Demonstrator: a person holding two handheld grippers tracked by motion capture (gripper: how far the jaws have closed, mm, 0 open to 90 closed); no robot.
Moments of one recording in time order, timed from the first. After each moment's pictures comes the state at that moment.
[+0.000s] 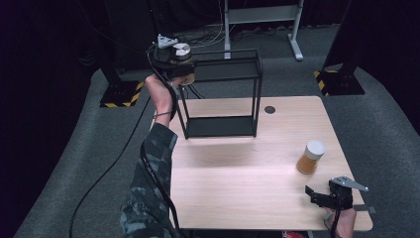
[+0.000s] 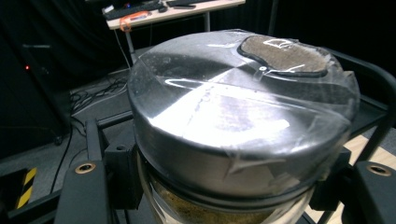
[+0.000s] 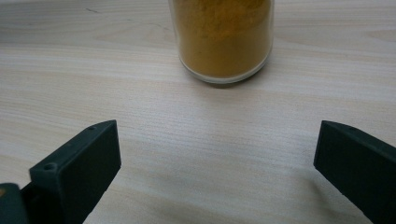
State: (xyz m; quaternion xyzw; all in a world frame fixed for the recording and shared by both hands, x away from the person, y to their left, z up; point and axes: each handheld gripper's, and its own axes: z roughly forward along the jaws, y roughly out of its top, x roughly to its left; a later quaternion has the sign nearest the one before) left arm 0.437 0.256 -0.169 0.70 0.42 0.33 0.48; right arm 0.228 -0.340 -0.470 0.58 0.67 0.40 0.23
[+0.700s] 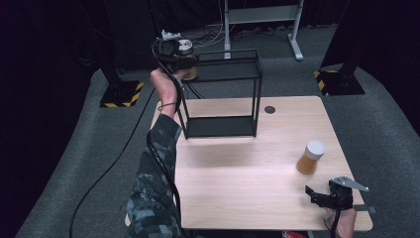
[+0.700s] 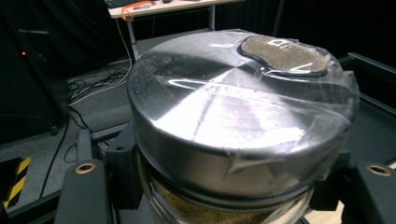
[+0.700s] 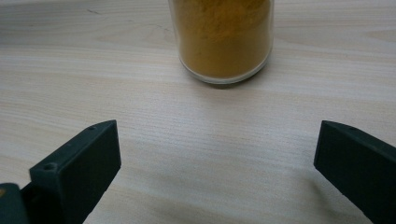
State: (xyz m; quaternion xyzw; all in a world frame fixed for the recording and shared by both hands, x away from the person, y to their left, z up) left arm 0.472 0.248 -0.170 0.70 0.44 0.32 0.47; right arm 0.228 -0.341 -0.470 0.58 0.67 0.40 0.23
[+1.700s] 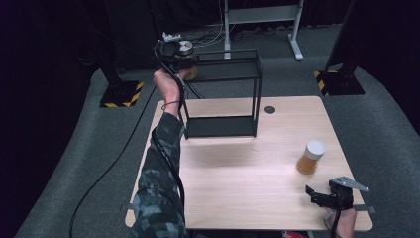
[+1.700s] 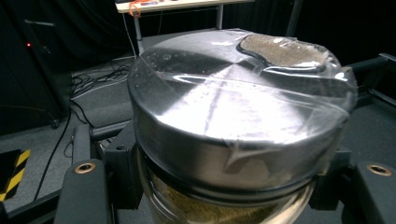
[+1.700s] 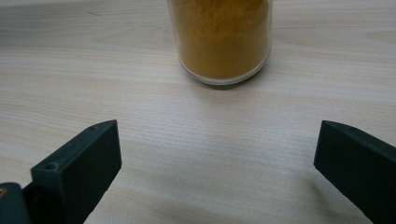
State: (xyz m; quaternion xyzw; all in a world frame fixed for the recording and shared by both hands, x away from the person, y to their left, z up) left arm 0.486 0.248 -0.185 0.68 0.46 0.31 0.48; right arm 0.227 -0.341 -0.471 0.58 0.67 0.41 0.23
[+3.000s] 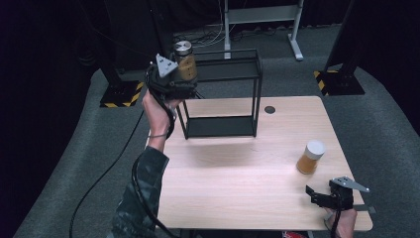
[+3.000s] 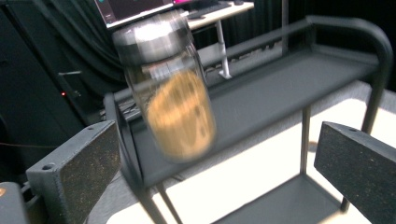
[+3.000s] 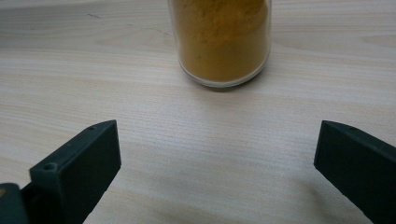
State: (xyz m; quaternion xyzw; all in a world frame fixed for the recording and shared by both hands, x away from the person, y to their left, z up) left arm 0.364 0.250 -0.210 0.70 0.37 0.41 0.45; right arm 0.225 -0.340 -0.472 0.58 0.67 0.41 0.23
